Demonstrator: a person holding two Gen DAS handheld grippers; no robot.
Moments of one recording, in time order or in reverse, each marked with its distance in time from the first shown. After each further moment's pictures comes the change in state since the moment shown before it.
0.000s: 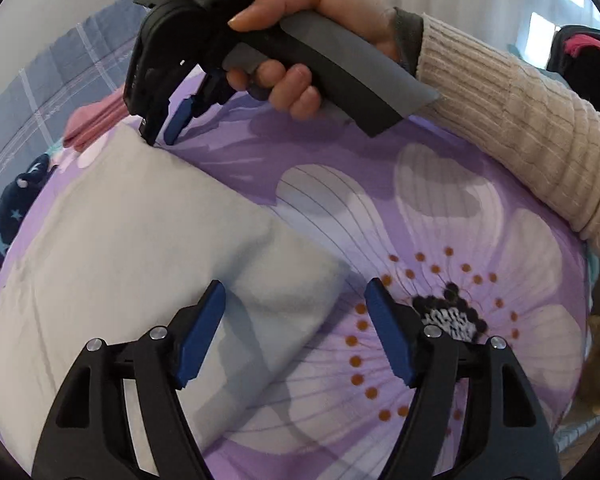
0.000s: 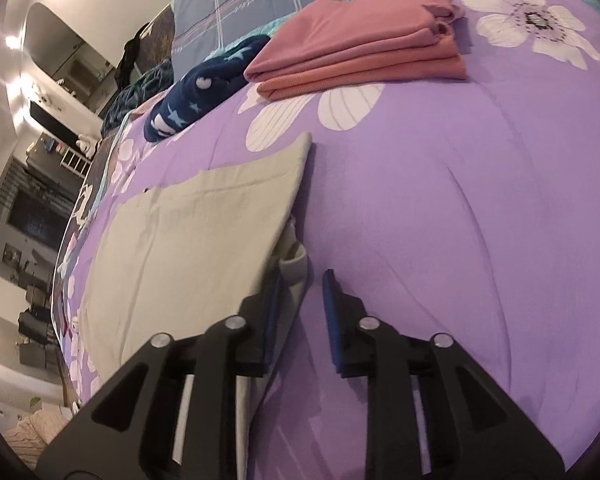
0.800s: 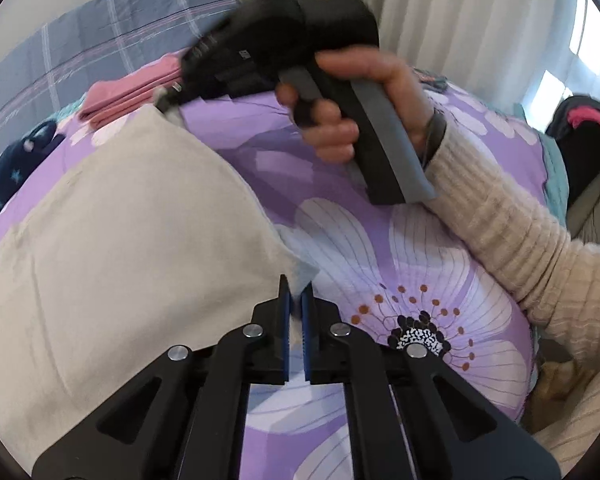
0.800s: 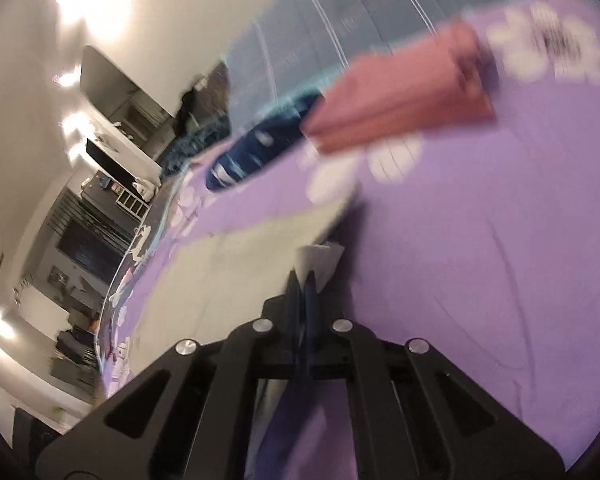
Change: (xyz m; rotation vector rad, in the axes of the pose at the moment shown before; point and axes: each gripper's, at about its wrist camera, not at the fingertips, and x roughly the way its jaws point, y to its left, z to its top) left arm -0.020 0.030 0.005 -0.147 -0.040 -0.096; right arm -0.043 0.009 -0.010 -0.060 -0.249 0.166
